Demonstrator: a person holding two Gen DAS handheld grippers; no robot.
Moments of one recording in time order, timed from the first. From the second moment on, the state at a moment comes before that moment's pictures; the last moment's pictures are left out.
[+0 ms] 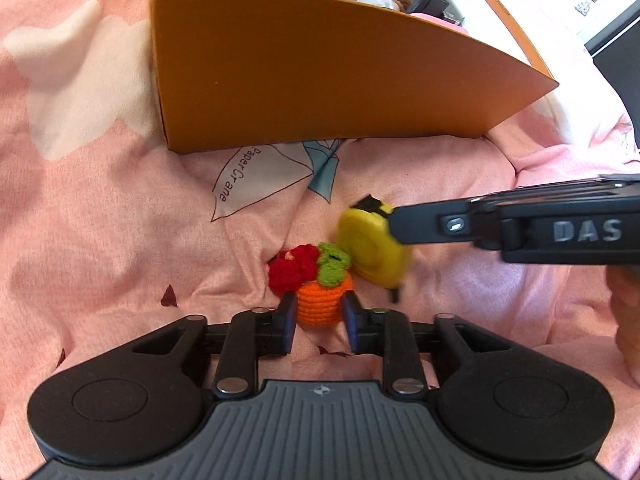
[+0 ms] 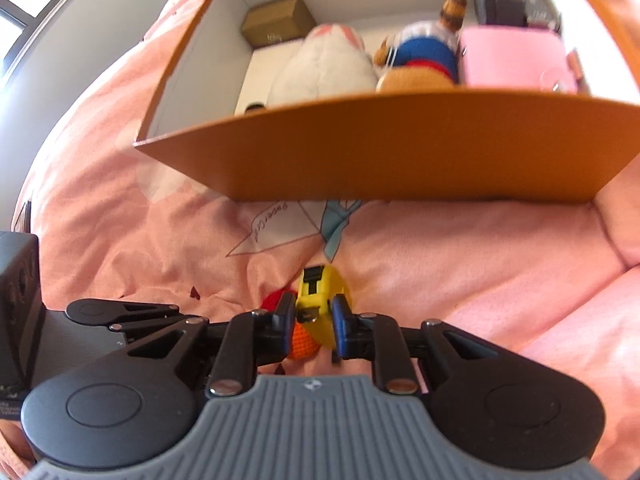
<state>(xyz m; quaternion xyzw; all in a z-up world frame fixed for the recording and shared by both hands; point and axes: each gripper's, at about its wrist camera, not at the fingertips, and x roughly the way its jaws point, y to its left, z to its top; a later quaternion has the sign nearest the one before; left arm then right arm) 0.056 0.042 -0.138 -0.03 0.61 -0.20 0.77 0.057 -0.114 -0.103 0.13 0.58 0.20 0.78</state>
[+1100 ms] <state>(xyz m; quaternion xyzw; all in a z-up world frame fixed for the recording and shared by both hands) 0.060 0.034 -0.136 -0.05 0.59 -0.20 0.78 0.055 -0.141 -0.122 0.18 0.61 0.19 0.75</state>
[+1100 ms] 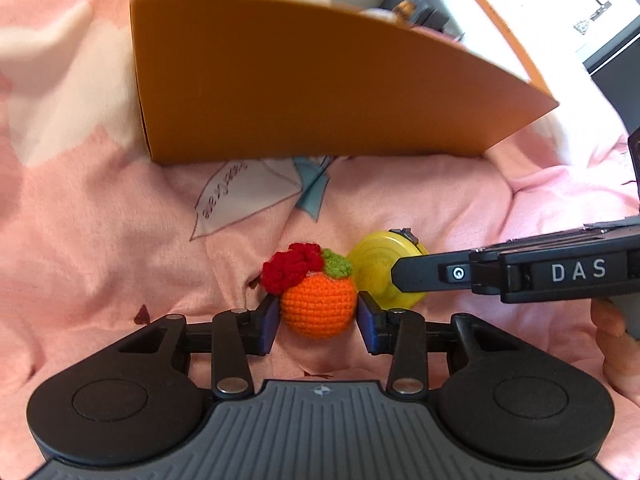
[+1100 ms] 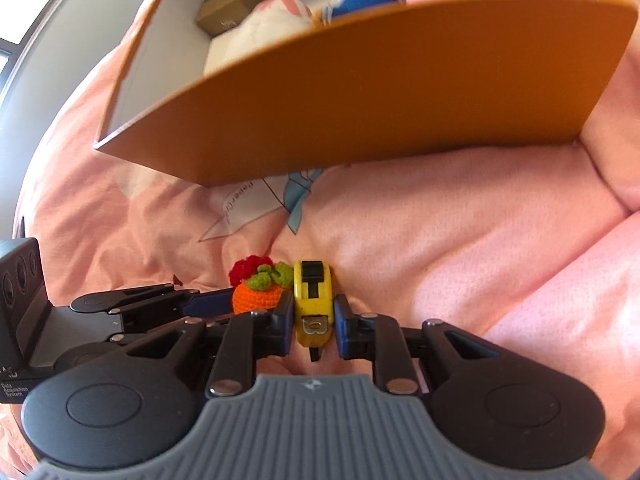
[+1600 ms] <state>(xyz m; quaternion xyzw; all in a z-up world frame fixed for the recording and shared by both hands) 0.075 0.018 -0.033 -0.04 0.49 -0.22 0.84 0.054 -0.168 -0.027 0.14 0.50 0.22 0.83</state>
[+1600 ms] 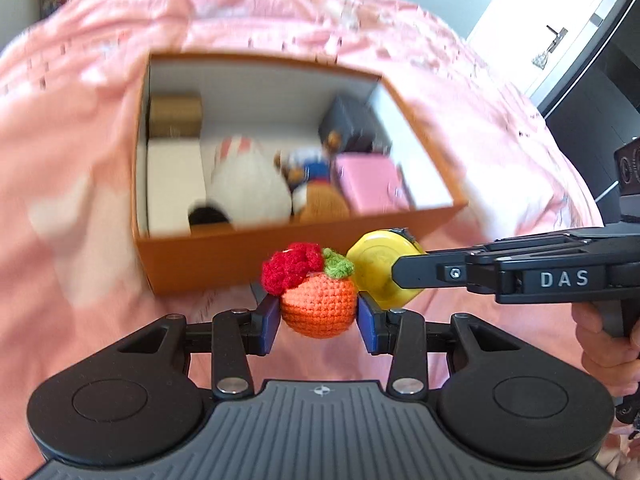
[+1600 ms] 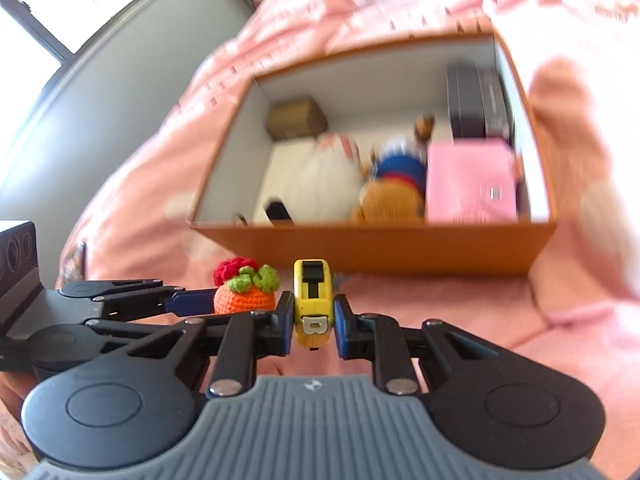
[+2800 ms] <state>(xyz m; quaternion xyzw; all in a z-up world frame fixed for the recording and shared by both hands) 0.257 -0.017 -0.057 0.04 0.47 -0.21 0.86 0.256 -0.176 -0.058 0.17 0.44 0.13 0.87</state>
